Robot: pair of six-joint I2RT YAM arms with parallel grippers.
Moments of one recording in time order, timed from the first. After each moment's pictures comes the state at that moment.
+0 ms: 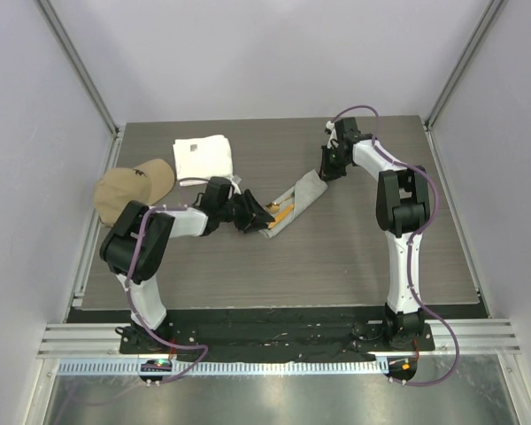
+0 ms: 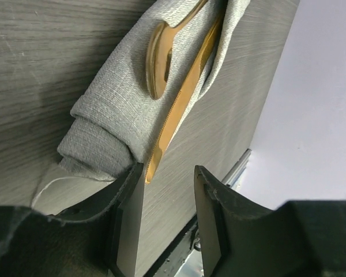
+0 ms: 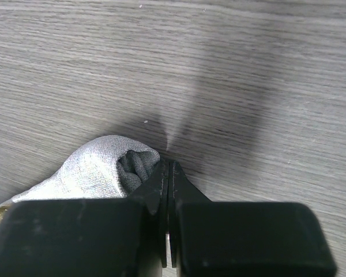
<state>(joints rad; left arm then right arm) -0.44 1.85 0.88 0.29 0.55 -1.05 0.18 2.31 1.85 -0.61 -0.27 0.20</state>
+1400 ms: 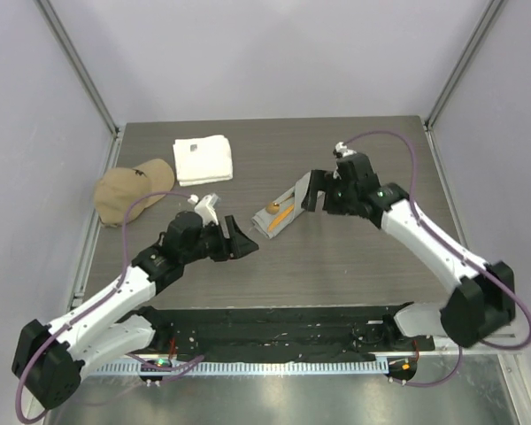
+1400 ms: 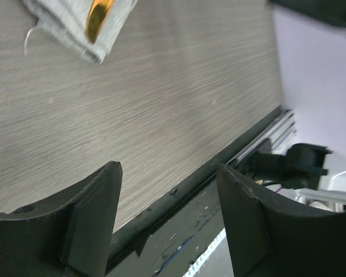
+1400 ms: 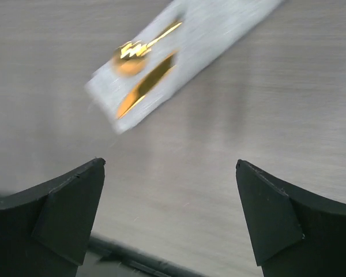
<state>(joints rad) -0.64 0.93 0.57 -0.17 0.24 -0.78 0.42 1.37 1.14 -0.58 0.00 0.48</state>
